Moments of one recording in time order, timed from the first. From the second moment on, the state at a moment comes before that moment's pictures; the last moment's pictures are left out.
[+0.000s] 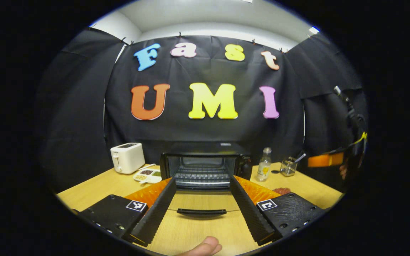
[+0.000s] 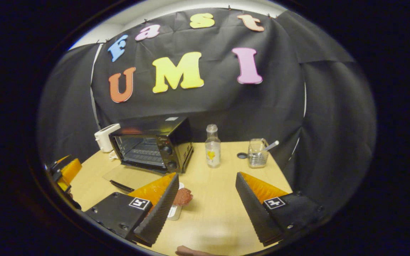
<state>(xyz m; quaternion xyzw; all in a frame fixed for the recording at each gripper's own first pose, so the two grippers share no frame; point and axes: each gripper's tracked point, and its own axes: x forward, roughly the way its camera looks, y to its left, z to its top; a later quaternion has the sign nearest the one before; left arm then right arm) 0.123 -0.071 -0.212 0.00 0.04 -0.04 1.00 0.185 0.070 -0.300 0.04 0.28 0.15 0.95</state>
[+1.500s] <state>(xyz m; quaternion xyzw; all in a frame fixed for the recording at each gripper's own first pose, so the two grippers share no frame) 0.044 0.005 -0.131 0.04 0.01 0.00 1.00 0.167 0.133 -0.254 -0.02 0.21 0.26 0.94</state>
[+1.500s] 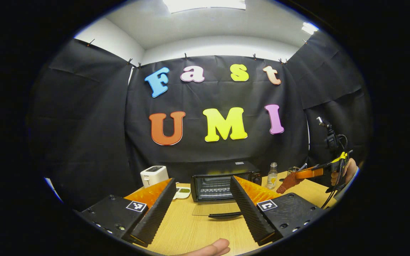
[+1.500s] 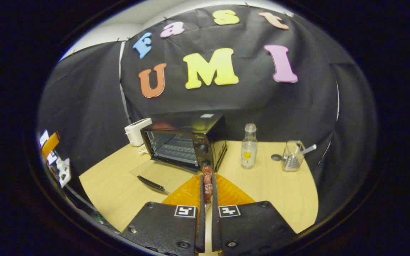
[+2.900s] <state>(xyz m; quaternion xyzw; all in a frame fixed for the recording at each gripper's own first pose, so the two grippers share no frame) 0.057 0.125 -0.157 -0.01 0.02 0.03 1.00 0.250 0.393 -0.320 0.13 0.19 0.19 0.95</state>
